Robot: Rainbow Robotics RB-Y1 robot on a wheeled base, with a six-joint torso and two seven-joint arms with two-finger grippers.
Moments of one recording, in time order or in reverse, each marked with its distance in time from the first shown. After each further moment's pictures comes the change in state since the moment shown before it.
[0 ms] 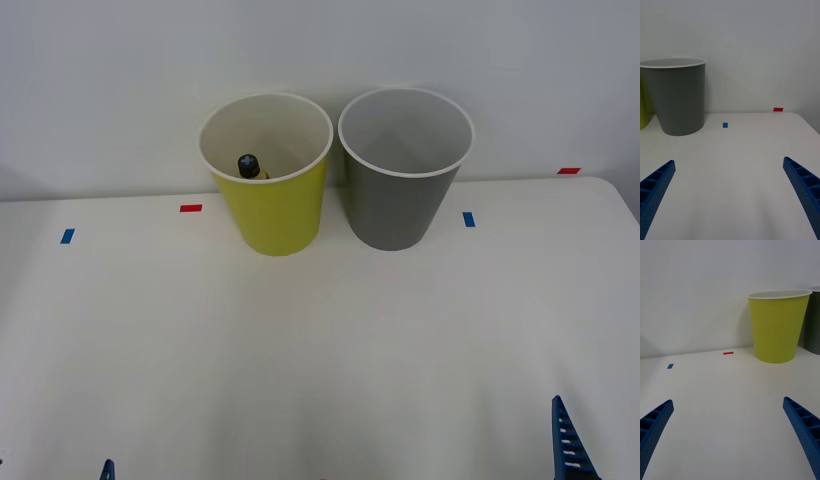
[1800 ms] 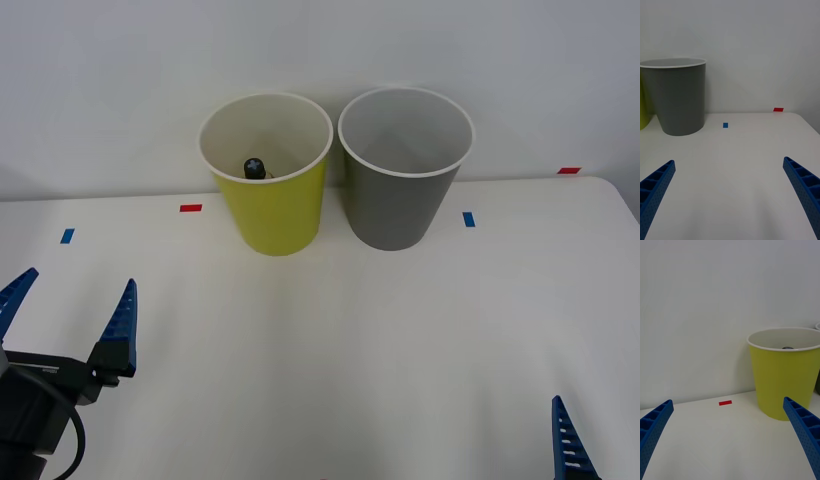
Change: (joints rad) right arm 0.000 0.000 0.000 0.000 0.000 0.000 0.000; left arm -0.450 0.049 0.121 -0.271 0.367 0.600 -0.251
